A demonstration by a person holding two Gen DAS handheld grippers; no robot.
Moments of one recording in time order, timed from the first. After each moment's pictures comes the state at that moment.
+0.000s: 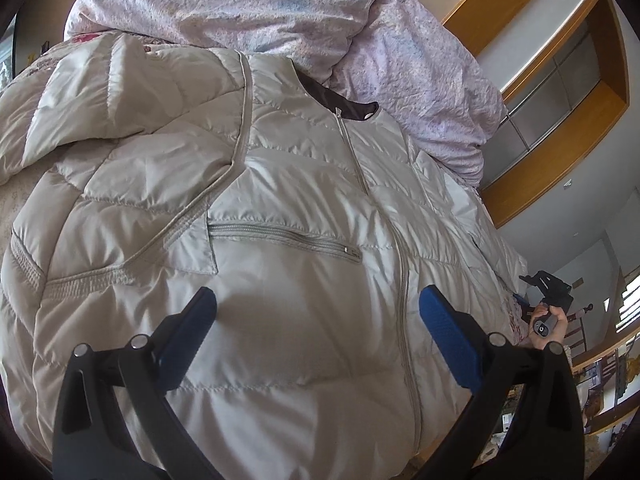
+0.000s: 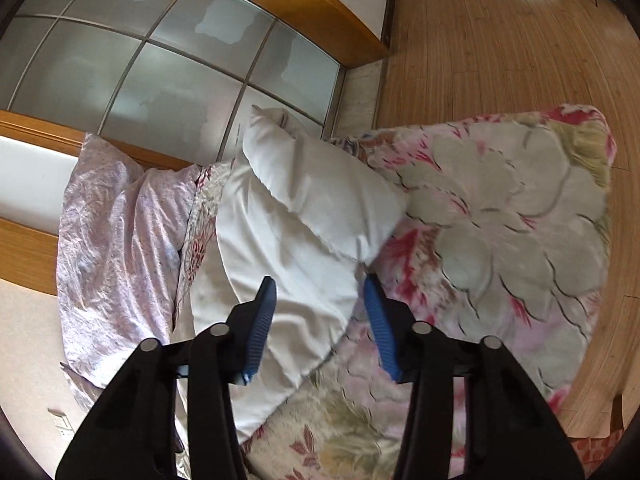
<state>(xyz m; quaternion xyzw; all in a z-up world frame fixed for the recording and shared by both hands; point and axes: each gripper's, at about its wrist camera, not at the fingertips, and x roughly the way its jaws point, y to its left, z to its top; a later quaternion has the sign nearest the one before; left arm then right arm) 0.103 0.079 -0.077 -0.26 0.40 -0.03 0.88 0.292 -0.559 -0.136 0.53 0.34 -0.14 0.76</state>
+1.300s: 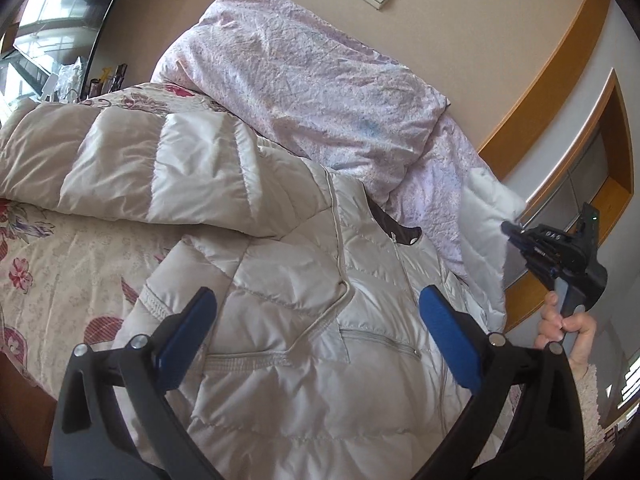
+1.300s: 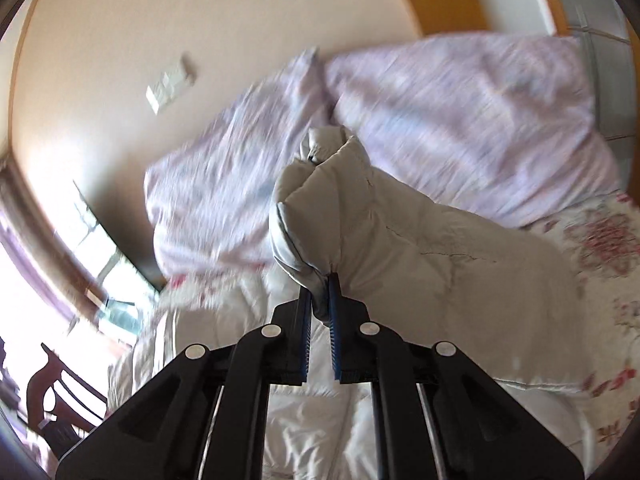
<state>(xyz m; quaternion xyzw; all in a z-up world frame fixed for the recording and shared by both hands) 0.038 0.183 -0.067 -0.33 0.24 0.07 0.91 0.313 -0.097 0.013 0.08 0.36 0.31 0.88</state>
